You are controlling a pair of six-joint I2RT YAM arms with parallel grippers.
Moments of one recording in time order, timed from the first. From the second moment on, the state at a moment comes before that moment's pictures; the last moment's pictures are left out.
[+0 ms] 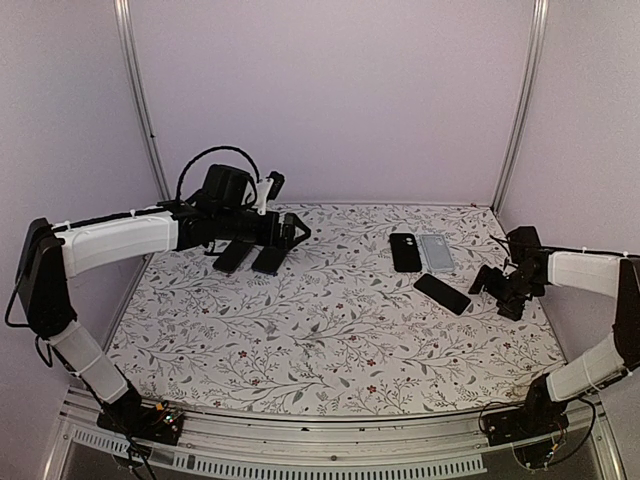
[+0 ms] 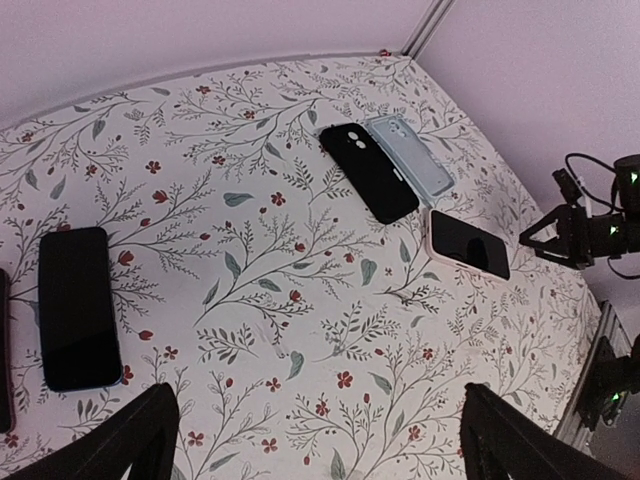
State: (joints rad) left arm -0.63 1.62 1.23 -0.18 0.20 -0.30; right arm 0.05 1.39 0.69 -0.42 -0.13 0.66
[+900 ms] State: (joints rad) left arm -0.63 1.63 1.23 -0.17 0.23 -0.34; right arm 0.23 1.72 0.91 -0.28 -0.32 0.26
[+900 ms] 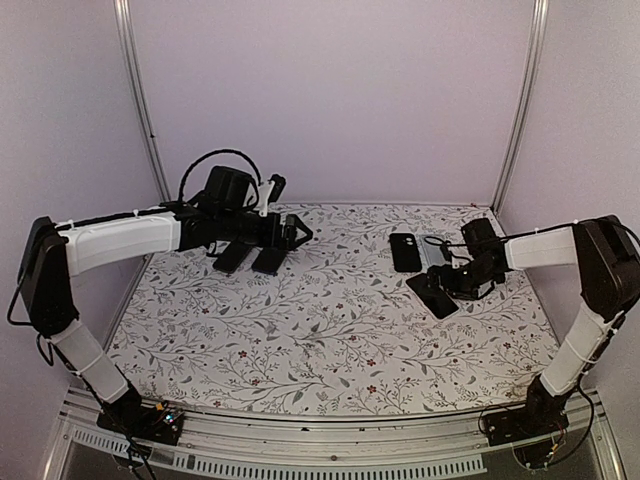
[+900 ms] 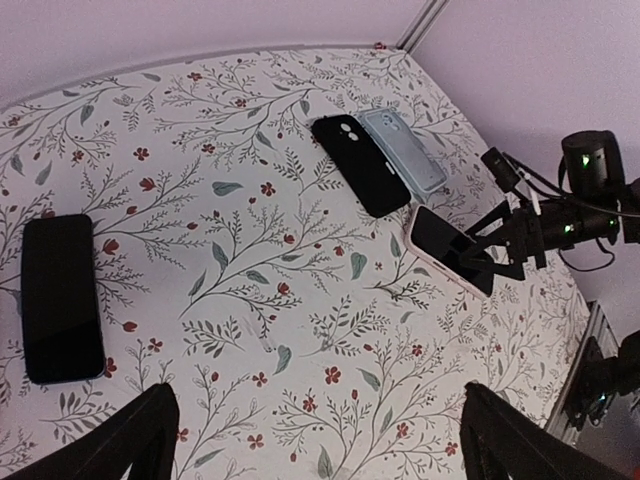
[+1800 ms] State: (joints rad) left arm -0.63 1.79 1.28 -0.13 0.33 -0.56; right arm 0.64 1.81 1.05 -0.51 0.20 0.58
